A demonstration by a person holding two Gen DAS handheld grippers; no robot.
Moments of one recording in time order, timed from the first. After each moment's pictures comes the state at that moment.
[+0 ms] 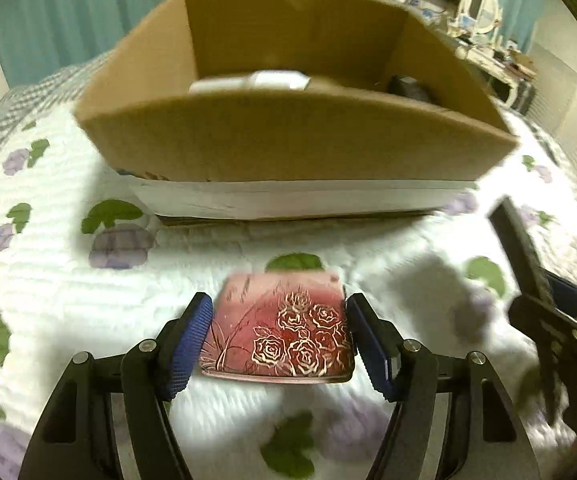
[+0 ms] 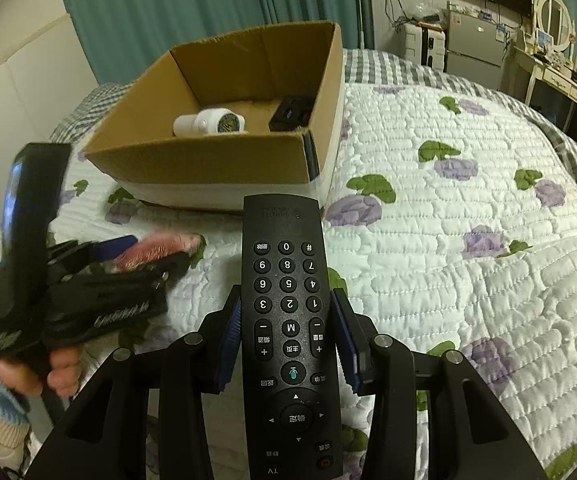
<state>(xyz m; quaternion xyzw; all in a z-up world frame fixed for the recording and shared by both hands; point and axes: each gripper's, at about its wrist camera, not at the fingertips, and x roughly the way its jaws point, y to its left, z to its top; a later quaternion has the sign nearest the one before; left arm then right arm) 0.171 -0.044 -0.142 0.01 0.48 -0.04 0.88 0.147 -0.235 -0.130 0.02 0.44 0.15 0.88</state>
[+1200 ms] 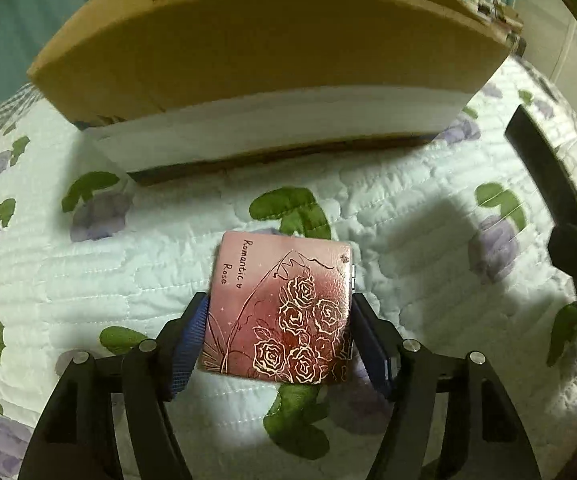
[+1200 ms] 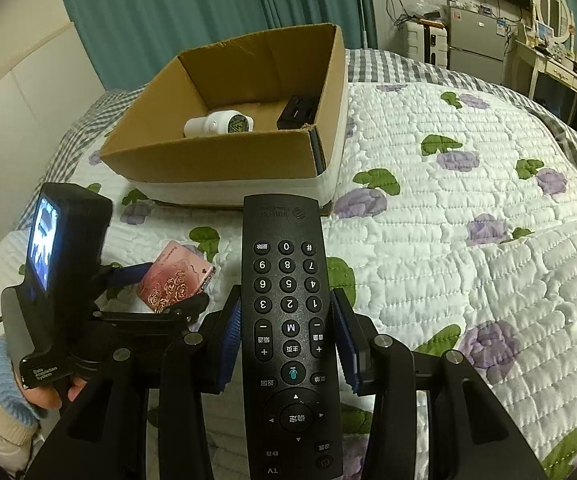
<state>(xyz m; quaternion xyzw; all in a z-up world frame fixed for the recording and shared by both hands) 0.163 -0.051 -0.157 0.07 0.52 -0.05 0.85 0.137 -0.239 -0.128 0.04 0.44 0.17 0.88</state>
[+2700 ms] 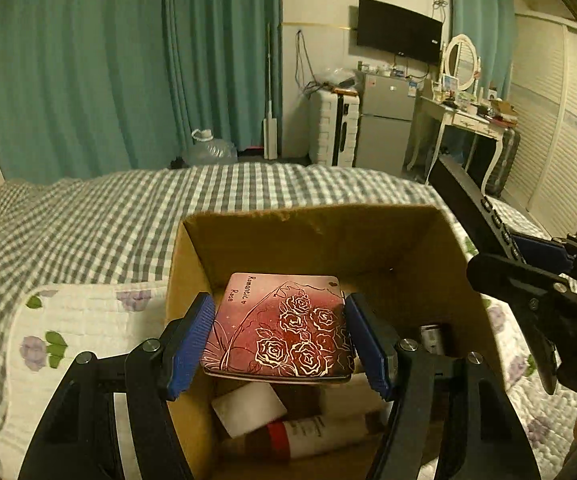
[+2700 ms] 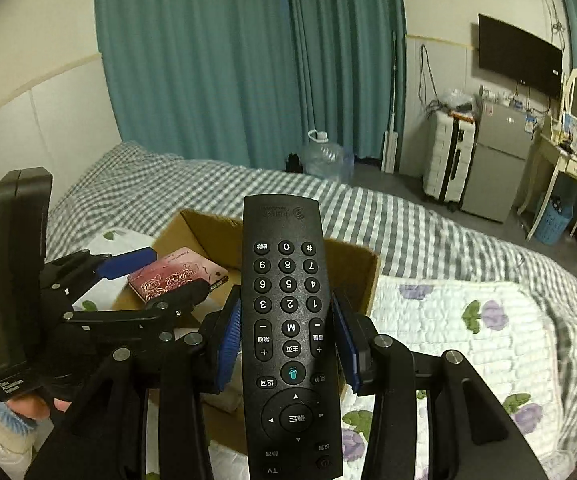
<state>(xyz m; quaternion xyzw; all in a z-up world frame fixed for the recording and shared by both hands) 0.289 -0.038 -0.051 0.03 0.35 -0.06 0.93 0.283 -0.199 -0.018 -0.01 0.33 0.20 0.92</state>
